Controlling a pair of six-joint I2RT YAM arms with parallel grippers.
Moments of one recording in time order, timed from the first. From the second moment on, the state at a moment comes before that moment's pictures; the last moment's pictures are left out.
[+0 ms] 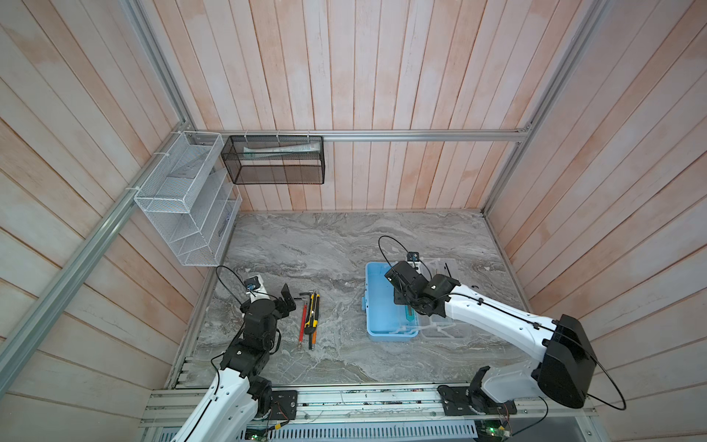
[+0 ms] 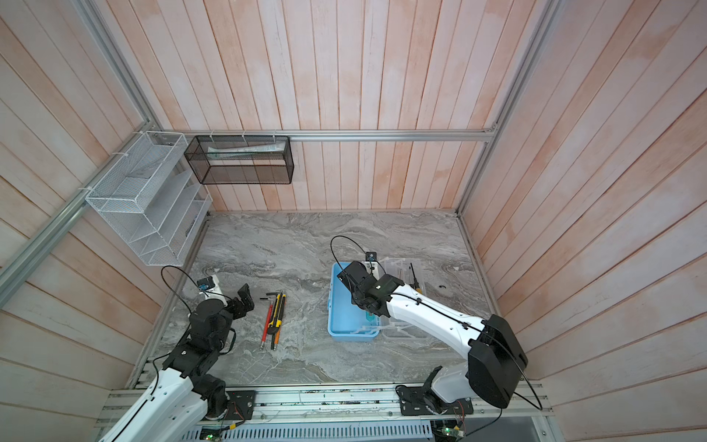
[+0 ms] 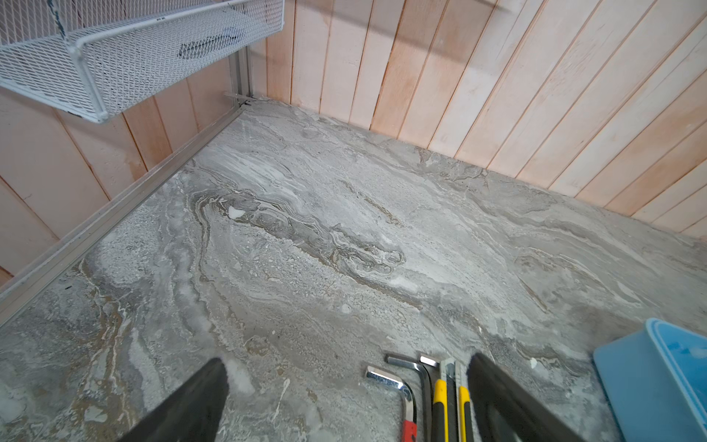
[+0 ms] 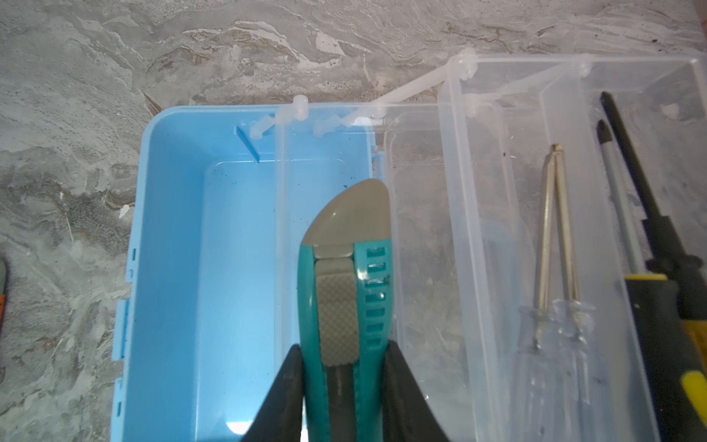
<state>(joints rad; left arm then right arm) -0.31 0.59 0.31 -0.11 -0.41 -0.39 0.84 1.42 1.05 -0.73 0.48 0.78</state>
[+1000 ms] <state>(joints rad) -0.31 0.59 0.31 -0.11 -0.41 -0.39 0.95 1.58 1.32 -0.67 0.36 0.64</state>
